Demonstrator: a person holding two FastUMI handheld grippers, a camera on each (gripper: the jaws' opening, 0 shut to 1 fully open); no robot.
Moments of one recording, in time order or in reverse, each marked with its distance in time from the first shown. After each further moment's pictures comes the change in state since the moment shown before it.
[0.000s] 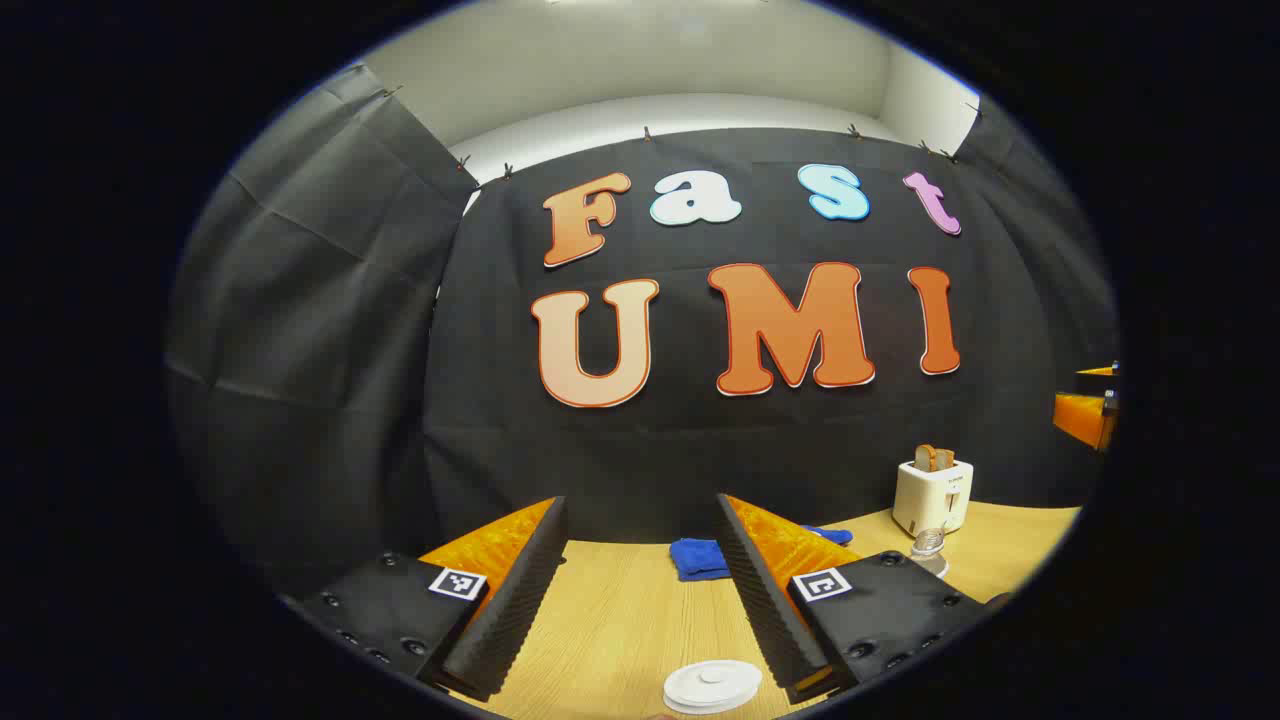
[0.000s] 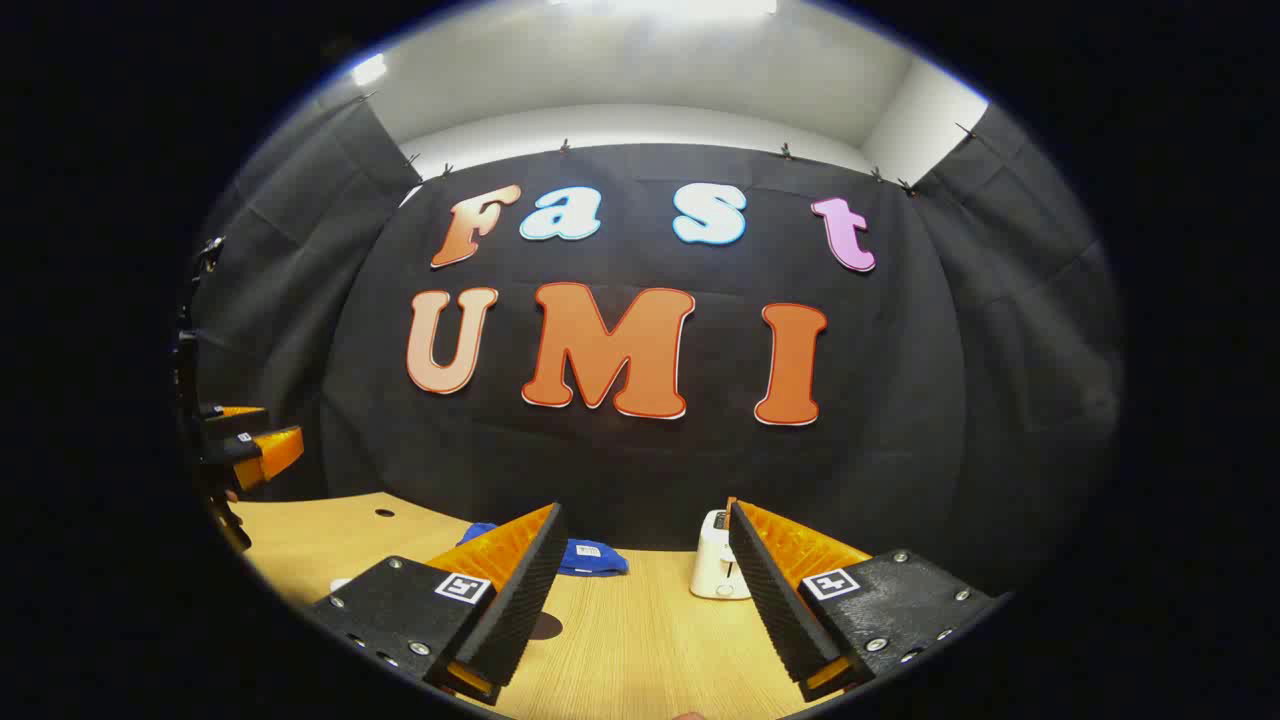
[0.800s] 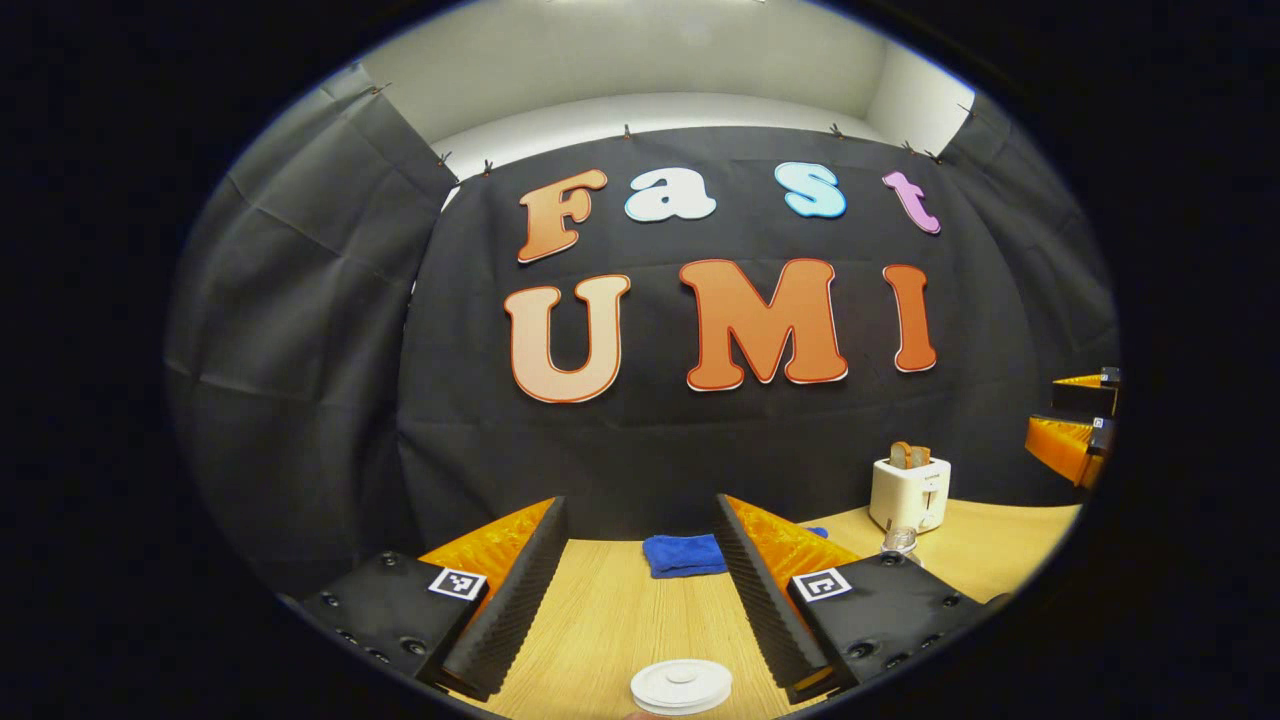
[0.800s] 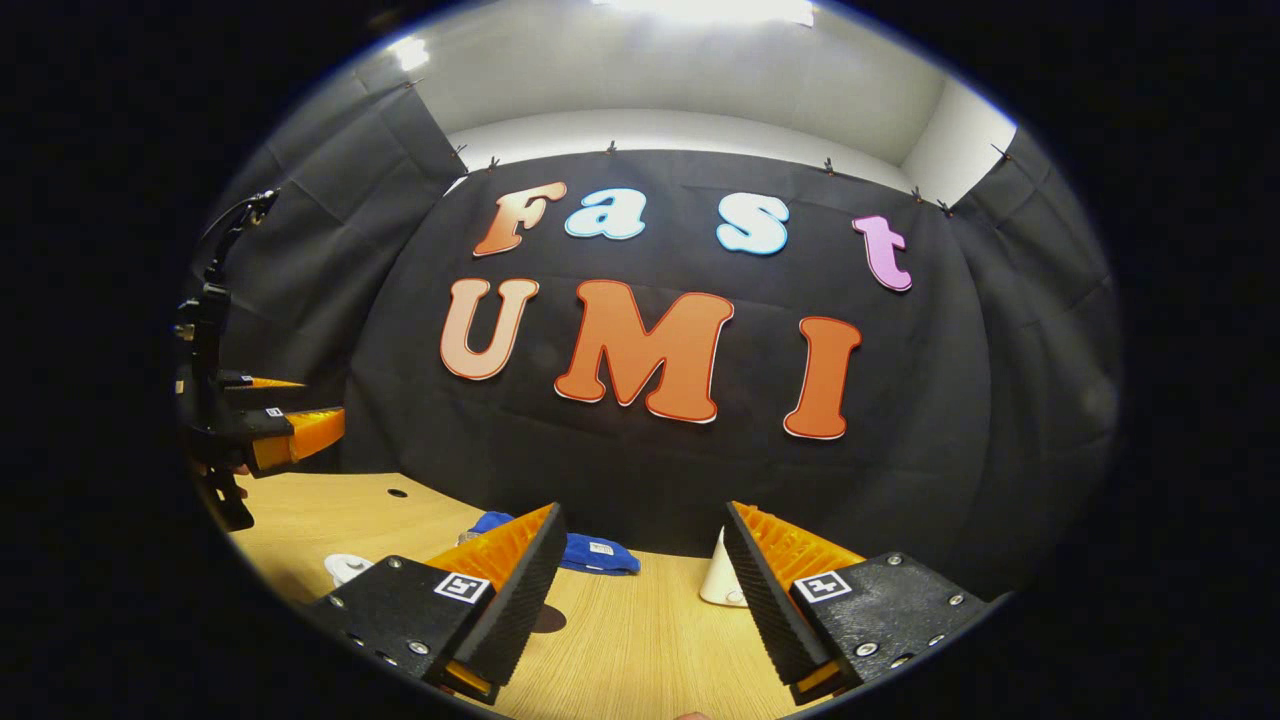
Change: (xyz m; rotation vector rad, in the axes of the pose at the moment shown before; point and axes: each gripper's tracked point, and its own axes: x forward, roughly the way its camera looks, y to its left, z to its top) left arm 0.001 -0.024 -0.014 0.030 0.013 -0.041; right arm -0.001 0.020 -0.010 -0.046 -0.022 0.067
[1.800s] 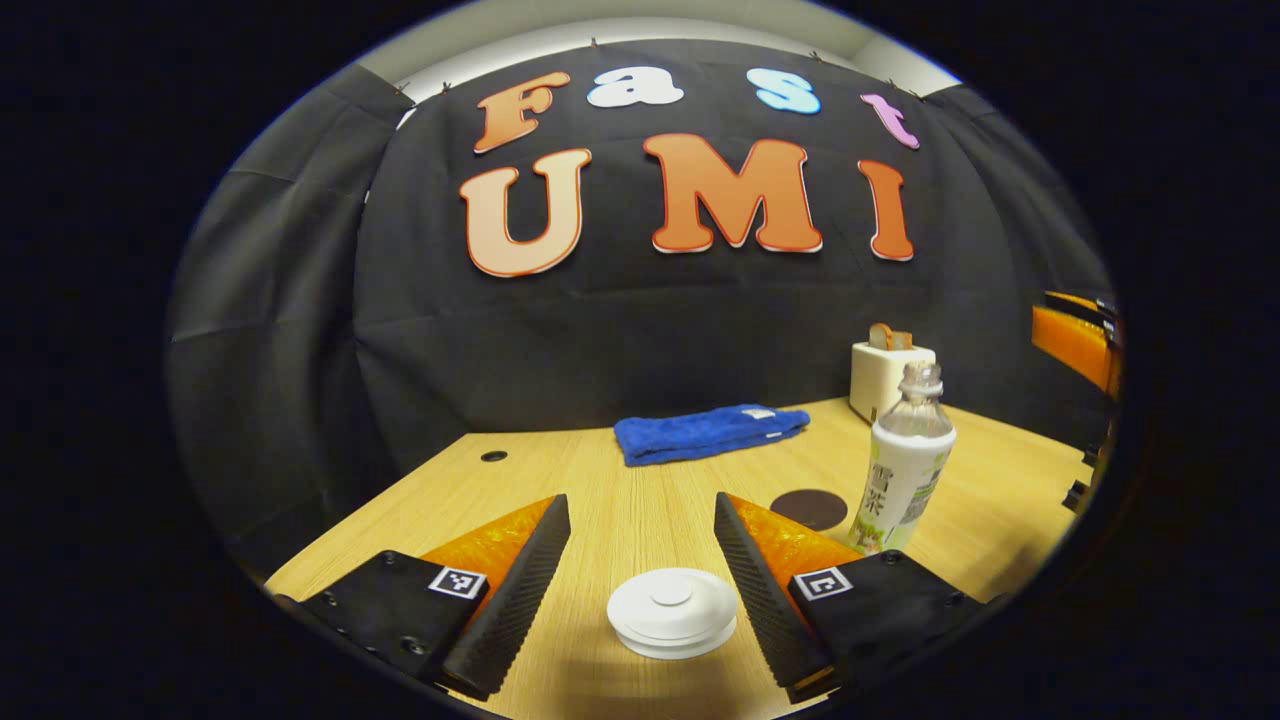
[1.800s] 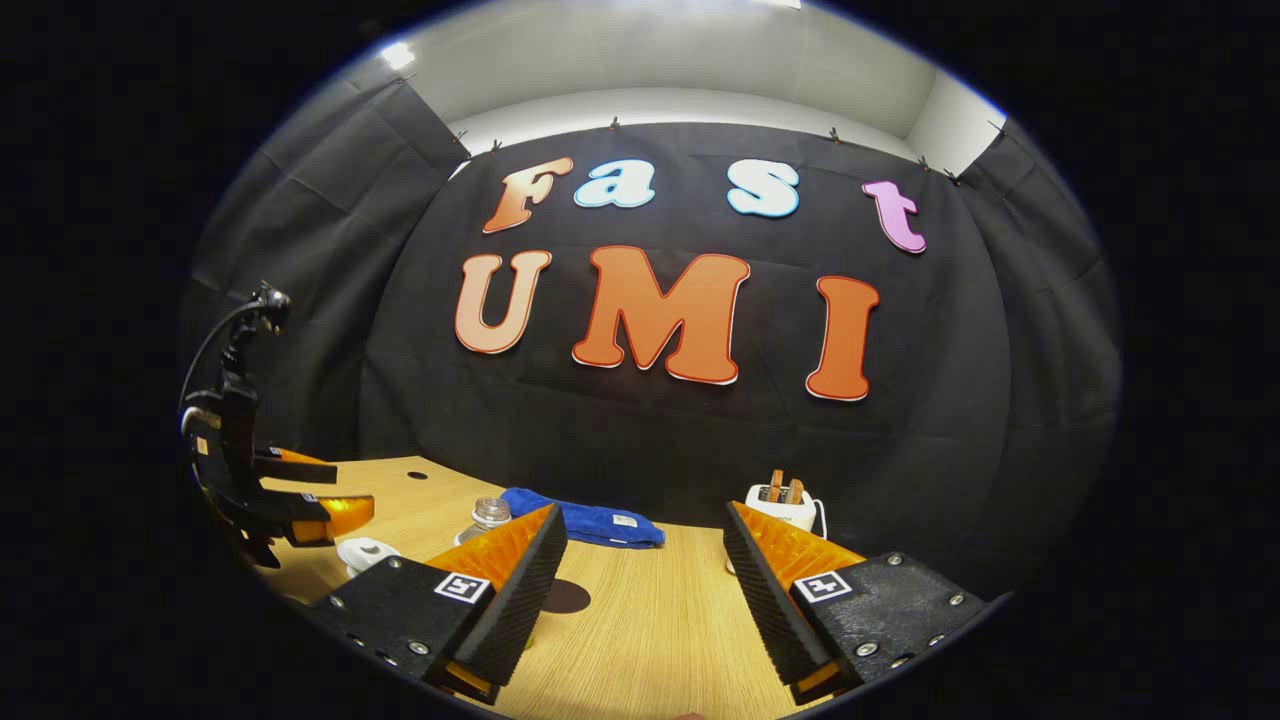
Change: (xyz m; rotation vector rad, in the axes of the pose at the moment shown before) left arm -0.007 -0.024 -0.144 0.032 0.362 -0.121; right arm -0.003 0.019 -0.041 0.030 0.087 0.058
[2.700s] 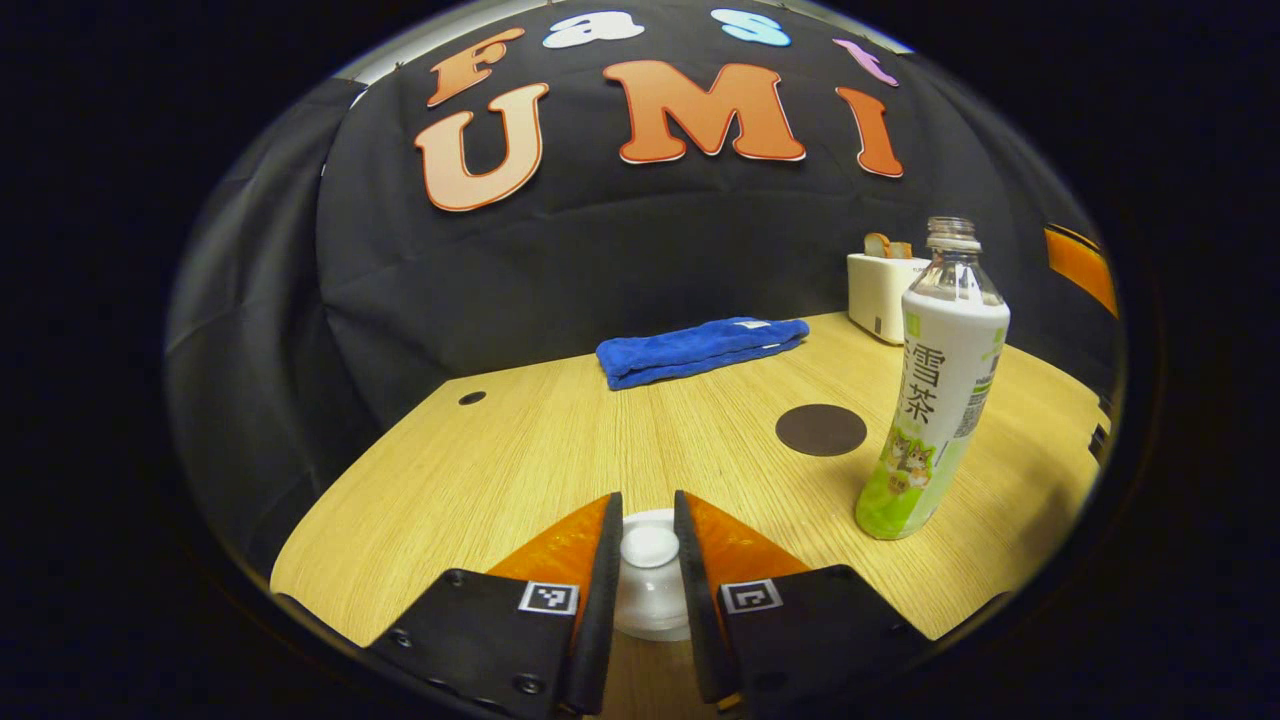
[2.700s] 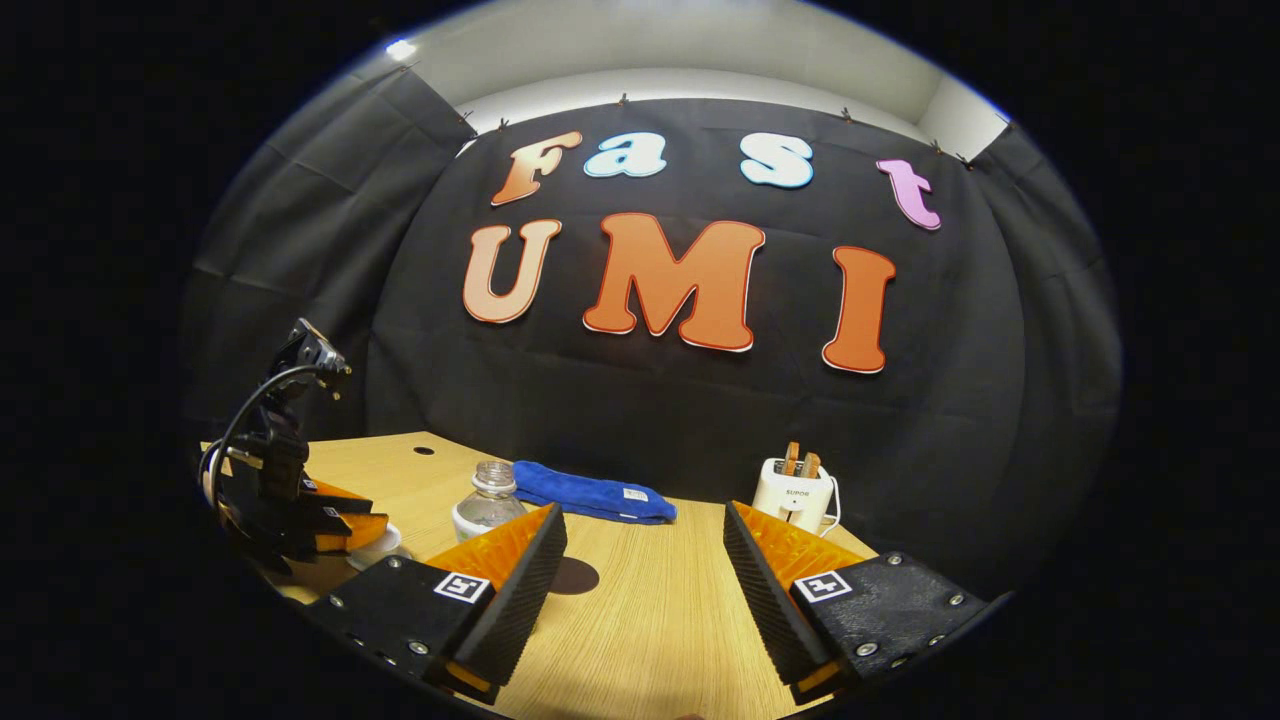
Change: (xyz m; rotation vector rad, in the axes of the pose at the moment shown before) left arm 0.027 -0.013 -0.052 0.071 0.181 -0.020; right arm 0.009 0.009 -0.035 -0.005 0.078 0.028
